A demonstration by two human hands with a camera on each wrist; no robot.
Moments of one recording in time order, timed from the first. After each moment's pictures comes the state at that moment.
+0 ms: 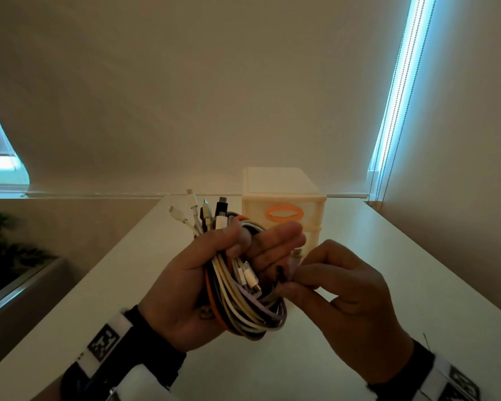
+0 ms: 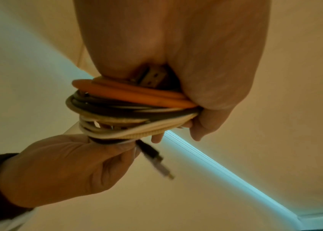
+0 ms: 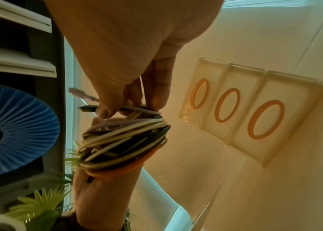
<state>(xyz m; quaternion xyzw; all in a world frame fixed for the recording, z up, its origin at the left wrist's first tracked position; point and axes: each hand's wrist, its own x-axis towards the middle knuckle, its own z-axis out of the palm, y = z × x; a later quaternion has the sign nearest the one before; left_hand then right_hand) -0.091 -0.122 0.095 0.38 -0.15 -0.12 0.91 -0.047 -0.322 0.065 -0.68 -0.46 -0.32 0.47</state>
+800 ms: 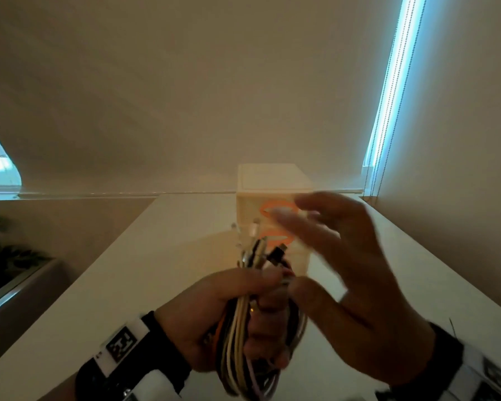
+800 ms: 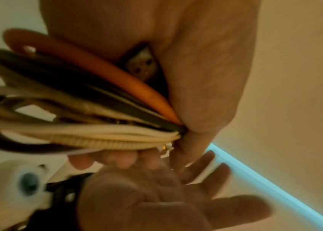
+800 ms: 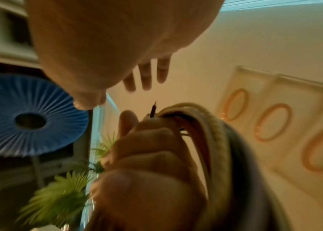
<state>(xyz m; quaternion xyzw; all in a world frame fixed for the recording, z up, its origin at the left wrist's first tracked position) -0.096 -0.139 0.073 0.46 -0.19 -0.29 0.81 -0.070 -0.332 0.101 -0.70 -0.52 -0.34 0.36</state>
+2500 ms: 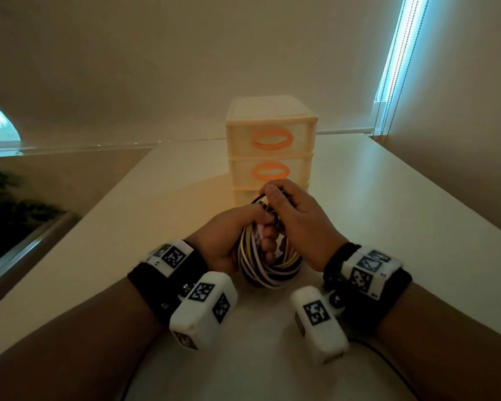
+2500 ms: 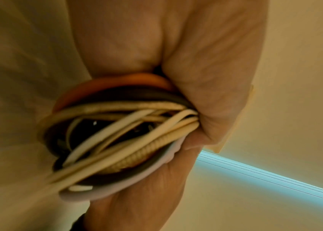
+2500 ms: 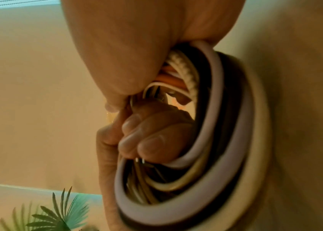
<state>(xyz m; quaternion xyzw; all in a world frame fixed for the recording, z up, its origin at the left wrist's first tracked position) -0.051 -0.156 0.028 0.53 0.02 -0.19 0.82 -0.003 -0.297 0.013 -0.73 -0.28 0.01 0.62</state>
